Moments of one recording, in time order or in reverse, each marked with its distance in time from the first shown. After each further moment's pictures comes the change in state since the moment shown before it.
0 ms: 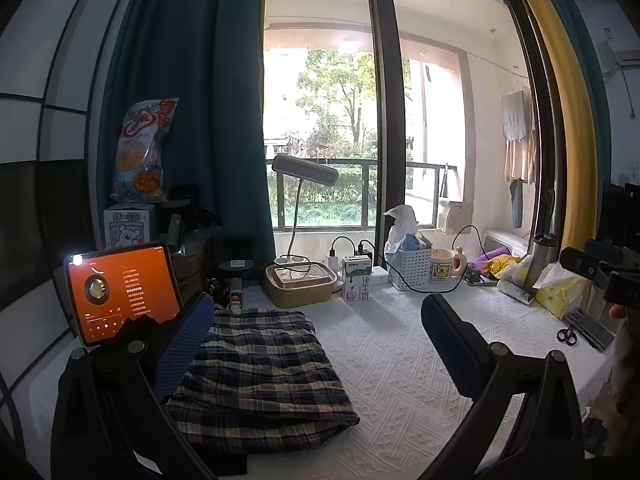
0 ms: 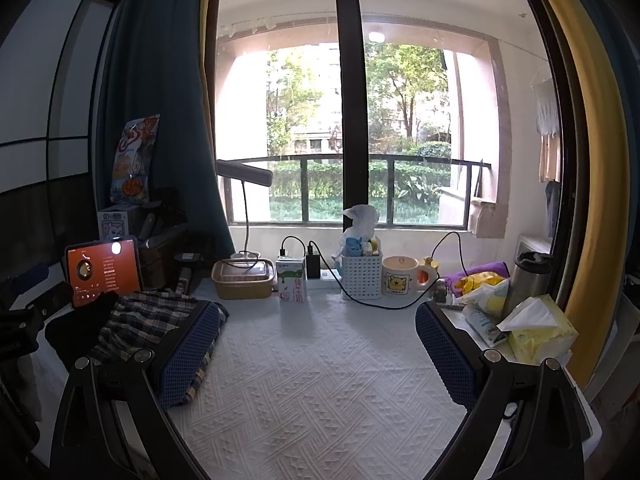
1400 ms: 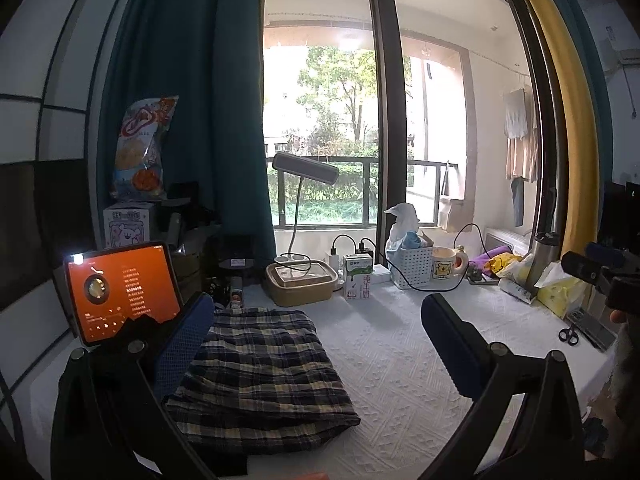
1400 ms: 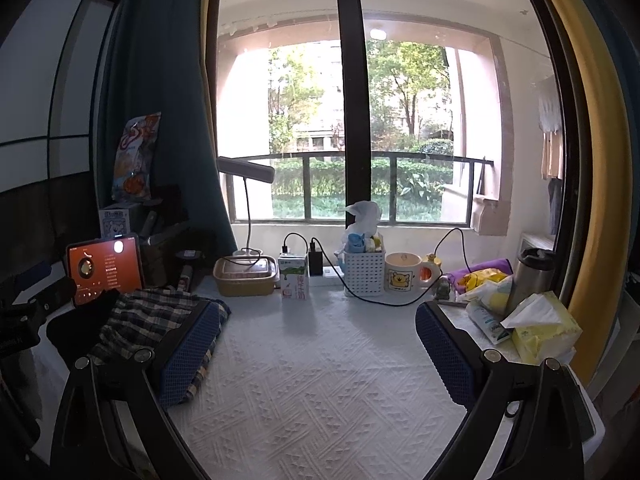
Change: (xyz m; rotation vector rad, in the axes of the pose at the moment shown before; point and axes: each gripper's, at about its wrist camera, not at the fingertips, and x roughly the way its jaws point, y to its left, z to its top) left arm 0.005 0.006 0.000 0.005 0.001 -0.001; right arm 0.003 0.001 0.000 0.000 0.006 0.013
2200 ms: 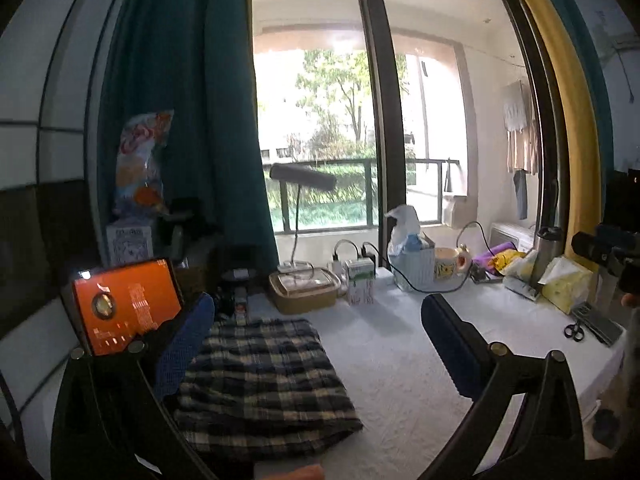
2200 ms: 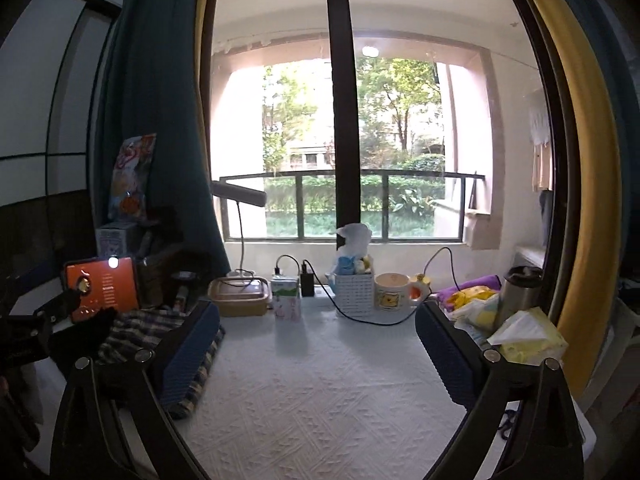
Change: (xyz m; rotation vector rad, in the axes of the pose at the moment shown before) left arm 0.000 -0.013 0.011 0.031 0.006 0.022; right arm -0.013 -0.003 0.013 0.004 -0.056 -0.032
